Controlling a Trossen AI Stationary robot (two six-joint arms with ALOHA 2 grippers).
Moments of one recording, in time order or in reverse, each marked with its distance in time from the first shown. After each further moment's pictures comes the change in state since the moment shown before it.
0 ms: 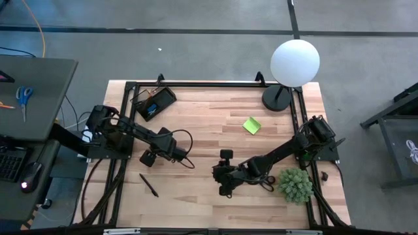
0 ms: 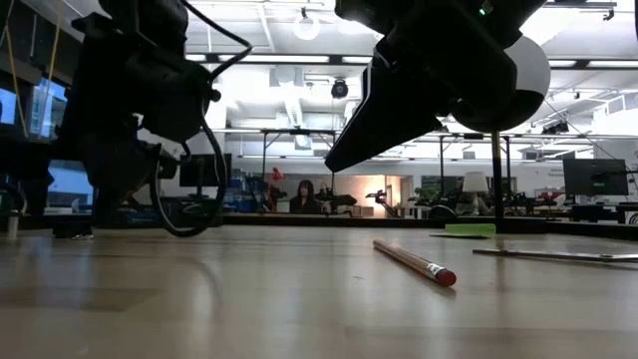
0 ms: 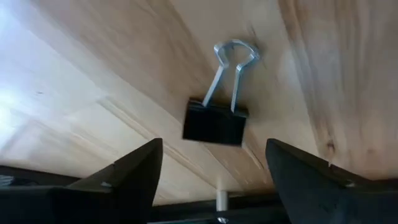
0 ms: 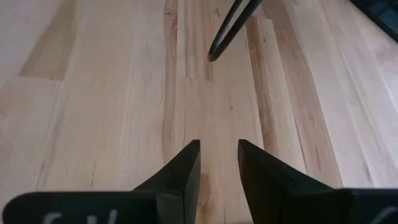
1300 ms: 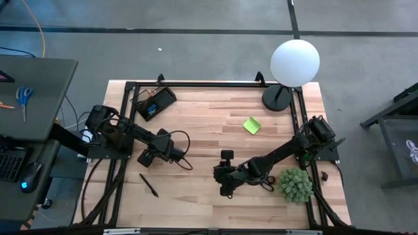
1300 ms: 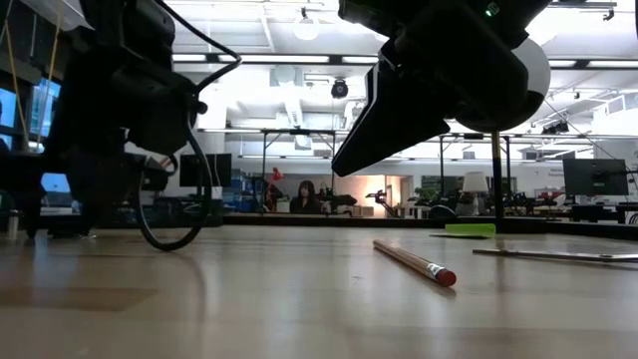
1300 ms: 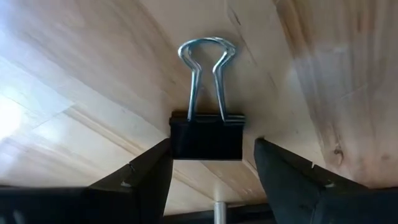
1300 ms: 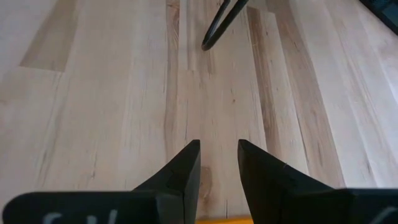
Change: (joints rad) left arm -0.001 -0.005 -0.079 0.086 0.003 0.032; right arm 0.006 0.000 -0.001 -0.023 0.000 0.008
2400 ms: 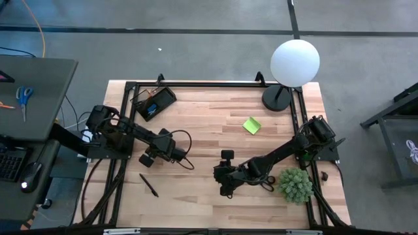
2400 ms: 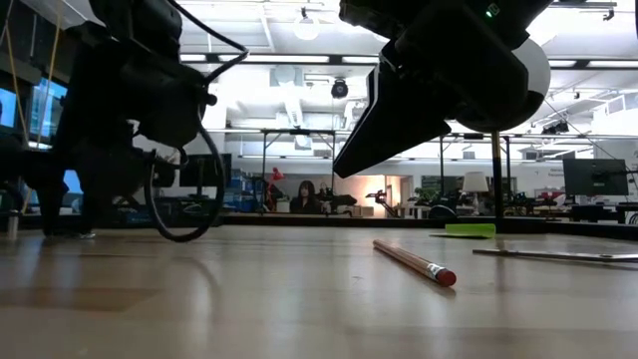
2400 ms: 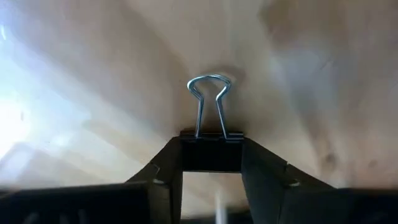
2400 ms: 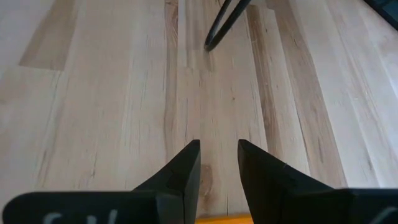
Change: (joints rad) left arm 0.001 0.004 0.041 -0.032 0.011 0.009; right arm 0.000 0.000 0.000 -0.008 0.000 0.014
